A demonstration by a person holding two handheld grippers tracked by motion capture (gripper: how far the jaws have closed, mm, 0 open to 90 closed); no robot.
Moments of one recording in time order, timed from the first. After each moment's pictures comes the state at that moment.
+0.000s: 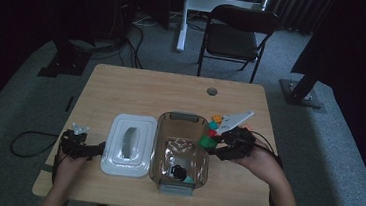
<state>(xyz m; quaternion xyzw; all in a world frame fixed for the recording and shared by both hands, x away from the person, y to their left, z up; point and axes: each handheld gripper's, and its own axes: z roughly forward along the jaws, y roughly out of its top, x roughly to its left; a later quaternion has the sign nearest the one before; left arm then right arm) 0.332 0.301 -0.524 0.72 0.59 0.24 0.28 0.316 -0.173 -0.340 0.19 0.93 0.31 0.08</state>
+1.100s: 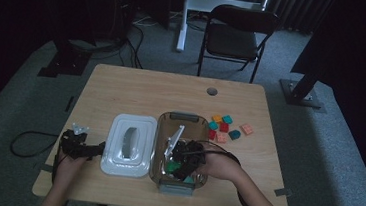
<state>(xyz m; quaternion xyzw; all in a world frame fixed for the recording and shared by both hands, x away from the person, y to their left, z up) 0.332 0.301 -0.524 0.72 0.59 0.24 0.28 0.317 -0.063 -0.409 0.06 0.98 0.17 -0.01</state>
